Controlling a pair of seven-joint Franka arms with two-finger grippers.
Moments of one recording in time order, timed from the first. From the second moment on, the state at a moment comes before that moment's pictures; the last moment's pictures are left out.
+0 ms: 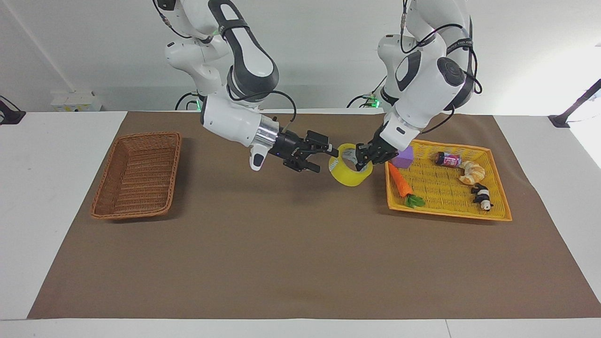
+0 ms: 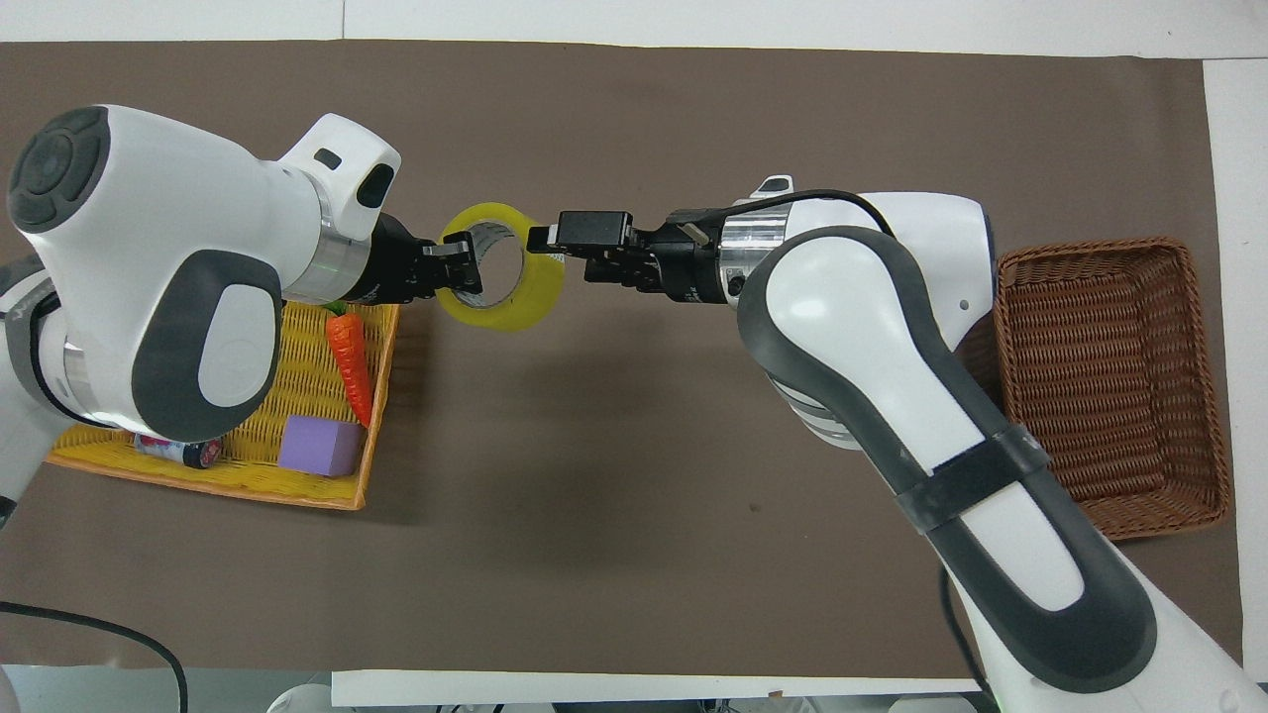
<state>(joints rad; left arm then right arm) -0.46 0.07 0.01 -1.87 -0.37 2.06 -0.39 0.52 0.23 -0.04 -1.83 1.35 2.31 -0.22</state>
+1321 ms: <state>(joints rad) -0.46 0.07 0.01 -1.87 -0.38 2.04 -0.39 0.56 0.24 -0.04 -1.83 1.35 2.35 -0.23</state>
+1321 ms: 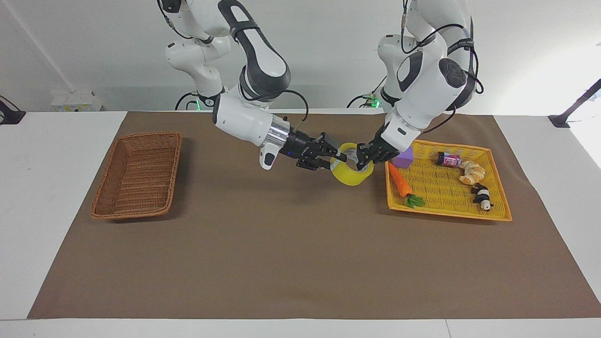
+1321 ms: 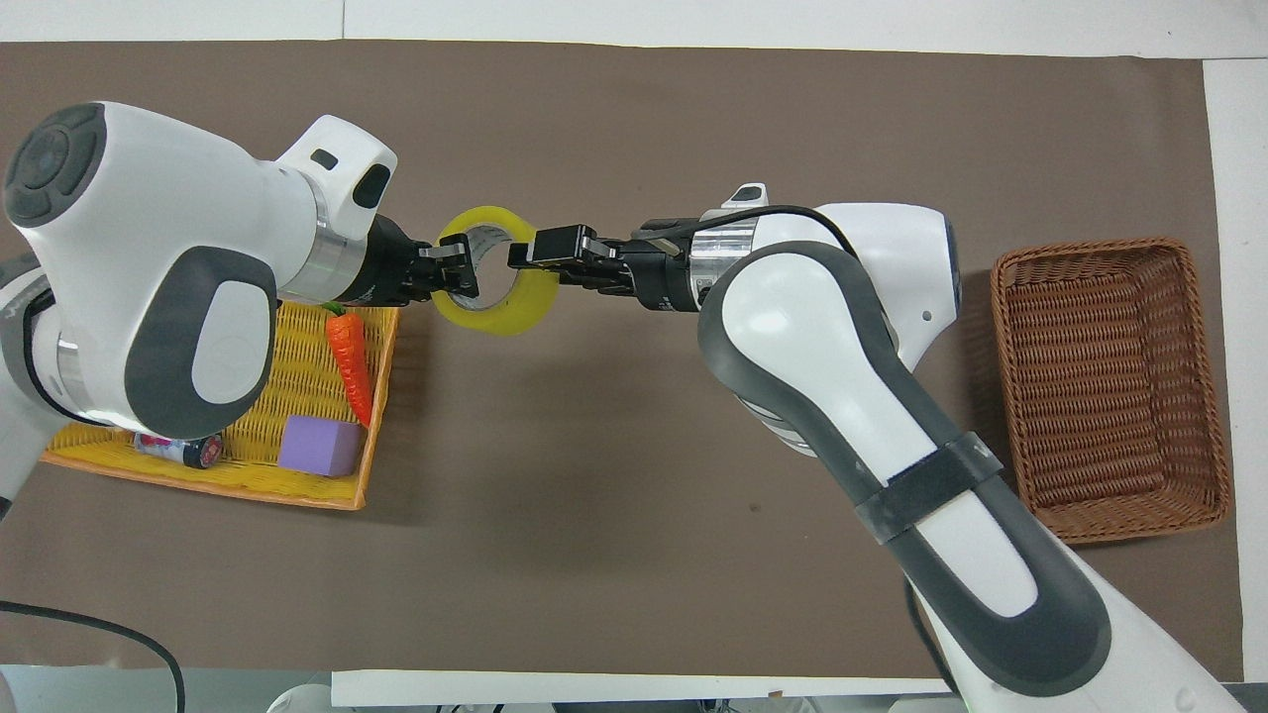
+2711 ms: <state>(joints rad) -0.02 0.02 0.07 -1.61 0.00 1.69 0.01 -0.03 0.23 -0.07 -1.82 0.99 1.74 -0.41</state>
